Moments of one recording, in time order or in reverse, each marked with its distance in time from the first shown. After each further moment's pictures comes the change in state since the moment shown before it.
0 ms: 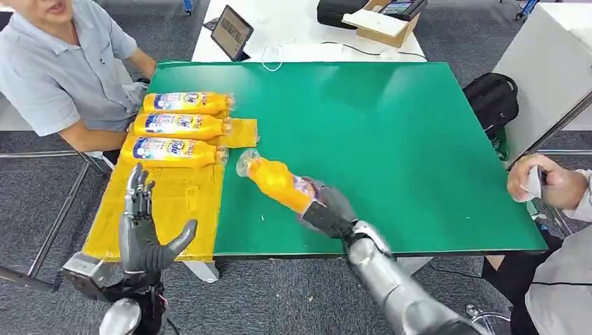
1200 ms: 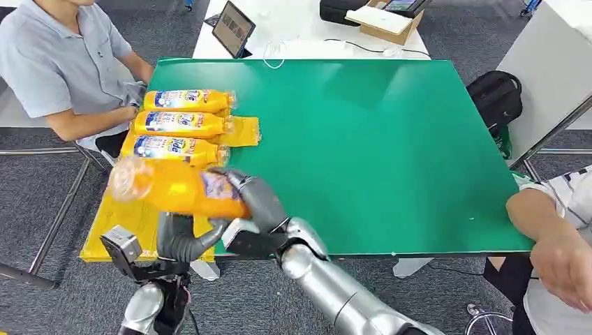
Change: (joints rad) left arm -0.116 -0.015 -0.098 0.123 0.088 -0.104 0.092; right arm -0.036 0.155 0.392 -0.177 -0.106 -0.137 -0.063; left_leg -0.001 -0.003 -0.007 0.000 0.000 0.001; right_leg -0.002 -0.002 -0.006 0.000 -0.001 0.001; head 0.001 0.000
